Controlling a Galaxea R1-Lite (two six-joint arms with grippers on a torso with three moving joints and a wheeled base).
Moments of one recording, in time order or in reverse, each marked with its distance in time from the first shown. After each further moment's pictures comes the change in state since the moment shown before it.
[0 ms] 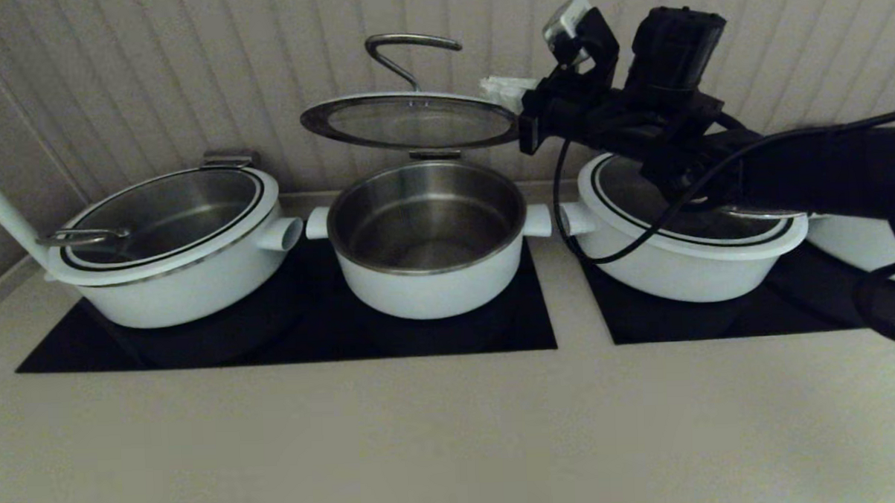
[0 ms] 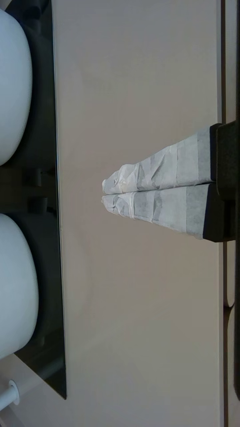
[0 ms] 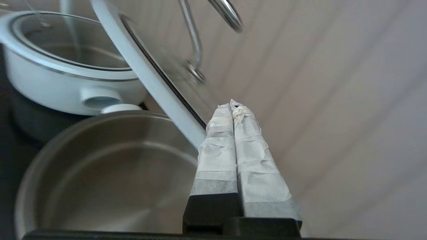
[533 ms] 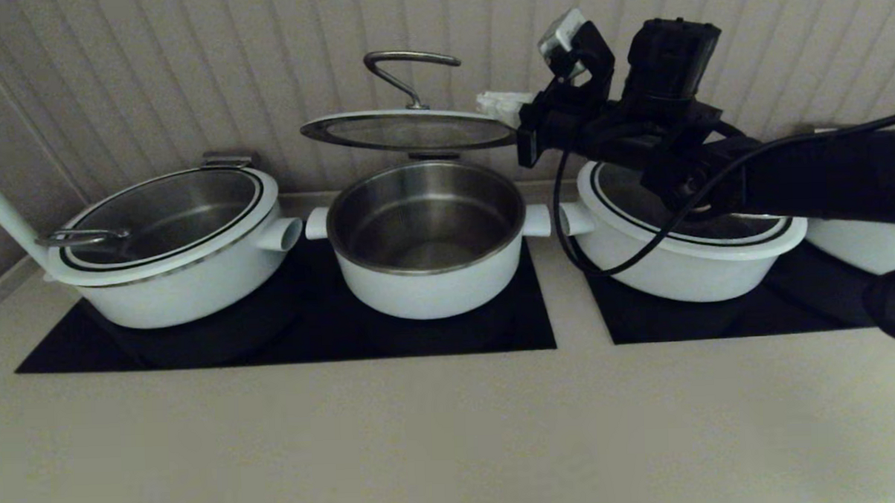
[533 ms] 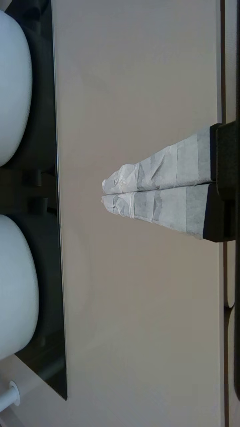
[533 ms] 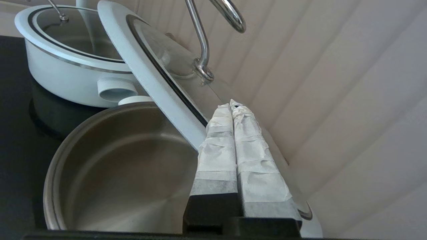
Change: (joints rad) left arm 0.000 0.000 0.000 0.000 -0.001 0.000; right arm 0.012 -0.026 0.072 -0.002 0.009 0.000
